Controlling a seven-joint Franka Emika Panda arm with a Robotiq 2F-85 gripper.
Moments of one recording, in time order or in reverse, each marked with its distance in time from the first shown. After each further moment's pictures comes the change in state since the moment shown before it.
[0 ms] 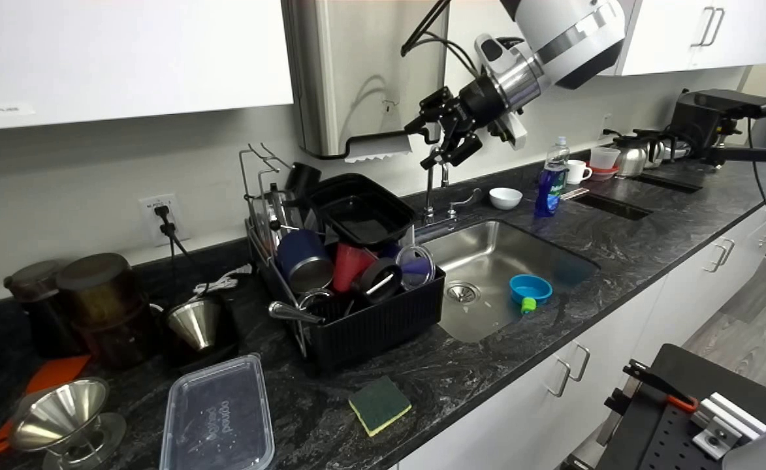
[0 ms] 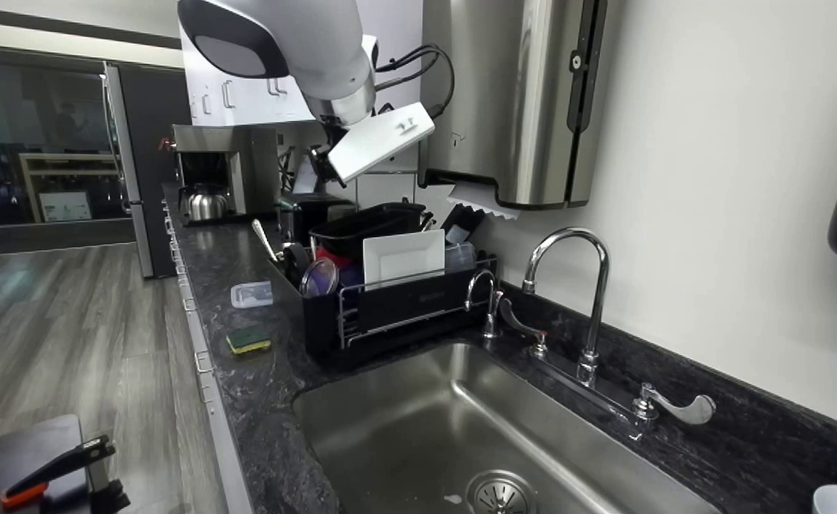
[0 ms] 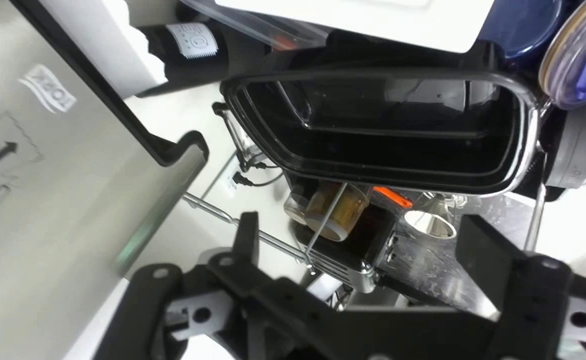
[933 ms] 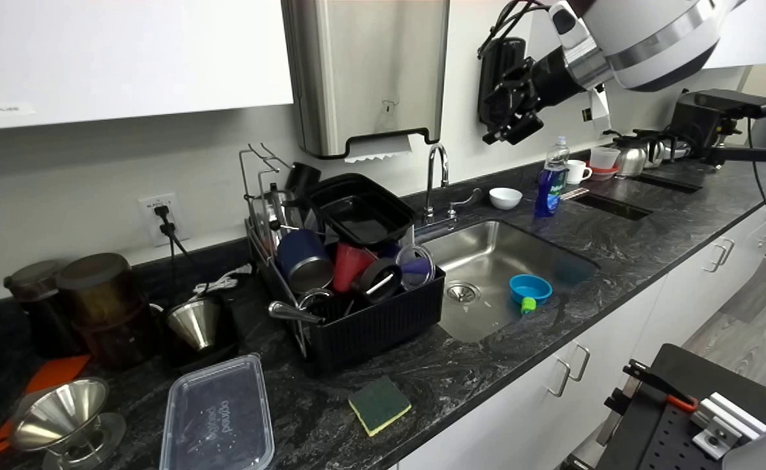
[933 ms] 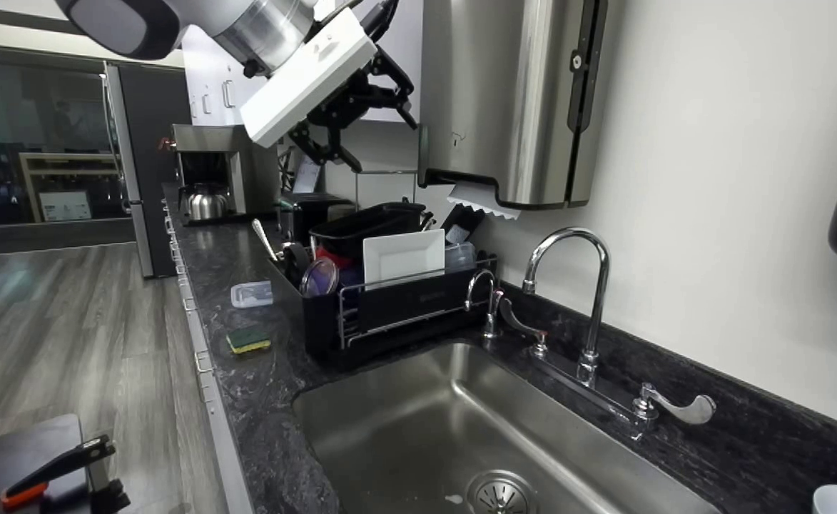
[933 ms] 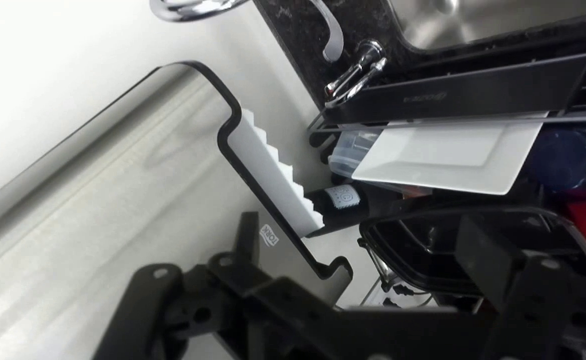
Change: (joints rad) arm -0.050 -0.286 0.060 -0.274 -0.132 0.511 0.347
